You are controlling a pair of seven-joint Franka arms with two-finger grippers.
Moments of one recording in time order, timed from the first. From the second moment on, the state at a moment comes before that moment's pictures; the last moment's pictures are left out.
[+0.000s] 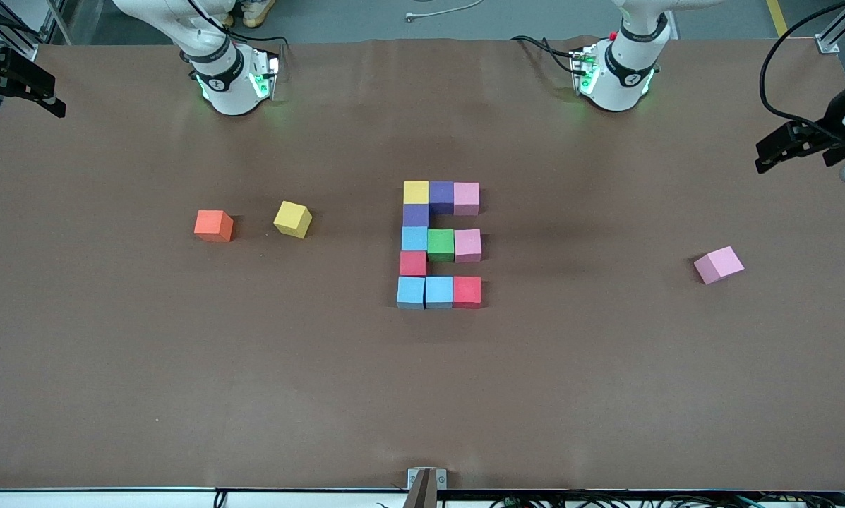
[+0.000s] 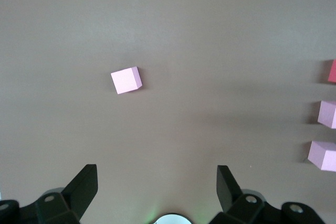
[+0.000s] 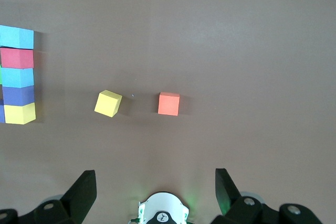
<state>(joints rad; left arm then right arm) 0.02 -0.08 -0.06 -1.62 0.07 1.49 -0.09 0.03 -0.10 -0.04 -1.46 0.03 1.27 -0.09</state>
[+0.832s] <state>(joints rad) -0.01 -0.10 -0.08 -1.66 0.03 1.49 -0.07 0.05 -0.10 -0.04 -1.46 0.03 1.27 -0.09</state>
